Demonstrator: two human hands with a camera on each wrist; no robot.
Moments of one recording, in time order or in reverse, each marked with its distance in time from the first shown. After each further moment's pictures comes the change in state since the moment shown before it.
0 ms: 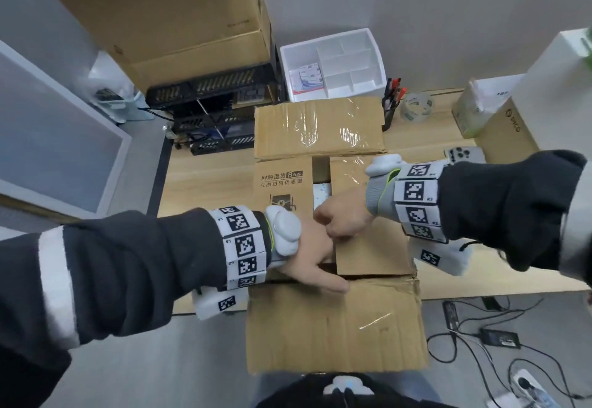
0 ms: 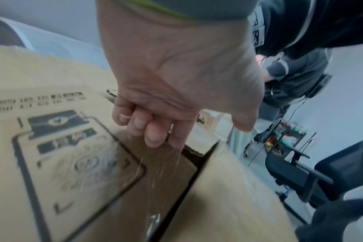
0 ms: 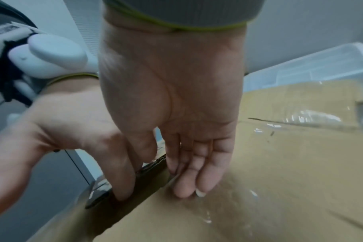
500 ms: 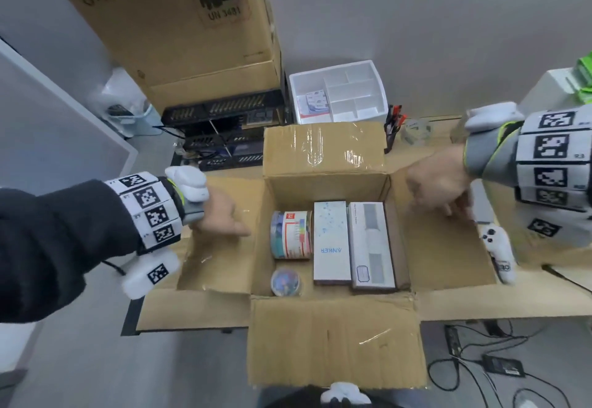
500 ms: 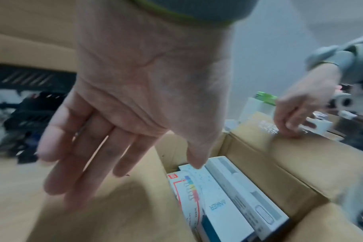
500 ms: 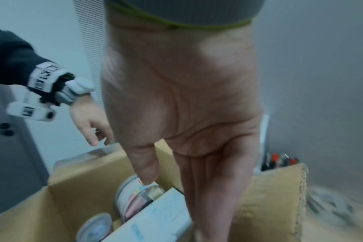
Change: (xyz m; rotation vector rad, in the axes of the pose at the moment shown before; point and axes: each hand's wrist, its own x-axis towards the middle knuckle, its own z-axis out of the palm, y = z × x) left_hand -0.078 -0.121 0.007 -0.108 -0.221 -0.675; right_hand -0.096 0.073 -0.044 -0.029 -0.069 0.446
